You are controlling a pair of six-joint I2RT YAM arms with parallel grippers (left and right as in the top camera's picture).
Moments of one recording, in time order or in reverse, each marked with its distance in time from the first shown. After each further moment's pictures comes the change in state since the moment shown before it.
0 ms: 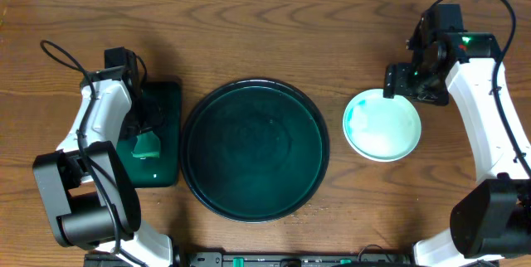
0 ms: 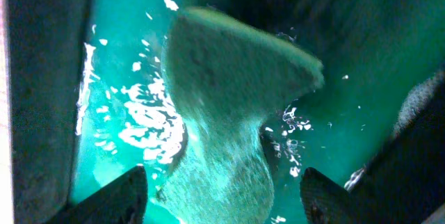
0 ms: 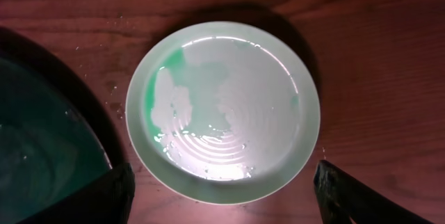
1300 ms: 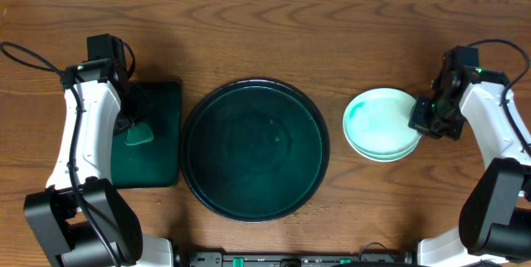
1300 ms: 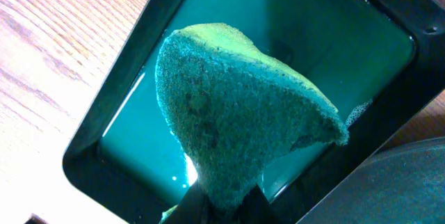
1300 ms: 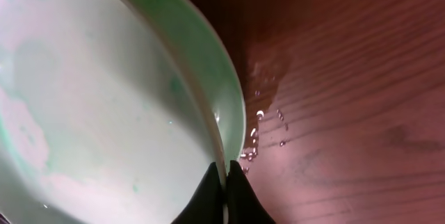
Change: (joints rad) left arm 0.000 -0.140 0.100 -0.142 -0.042 -0.253; right arm -0.186 0.000 -0.326 0.154 0.012 0.078
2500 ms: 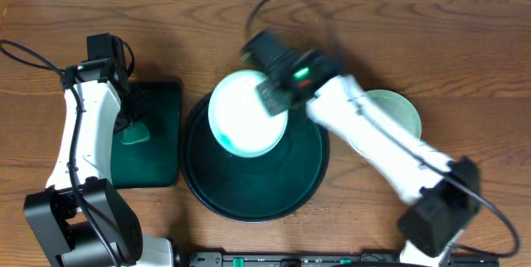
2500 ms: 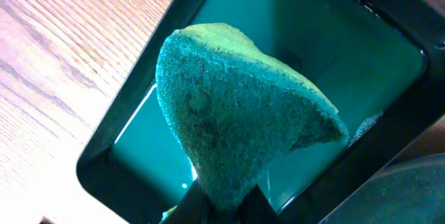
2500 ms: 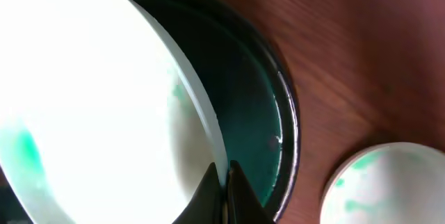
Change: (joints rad) left arm 0.000 0.000 0.000 0.013 -0.043 0.000; right arm 0.874 0.161 0.586 -0.064 0.142 -0.013
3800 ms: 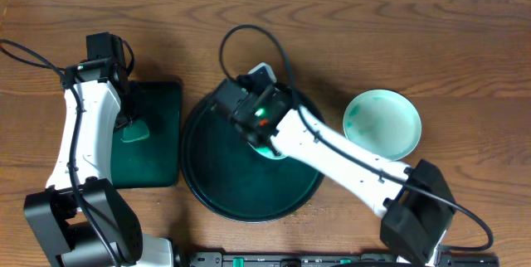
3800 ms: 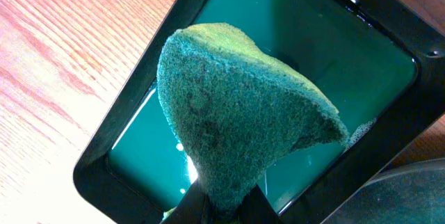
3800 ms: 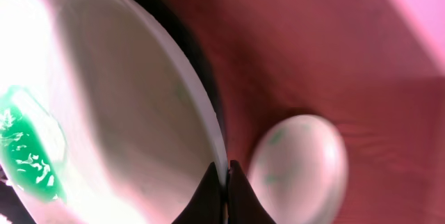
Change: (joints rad) left arm 0.000 0.000 0.000 0.020 0.000 0.000; right arm 0.227 0.056 -0.097 -0.051 0.586 0.110
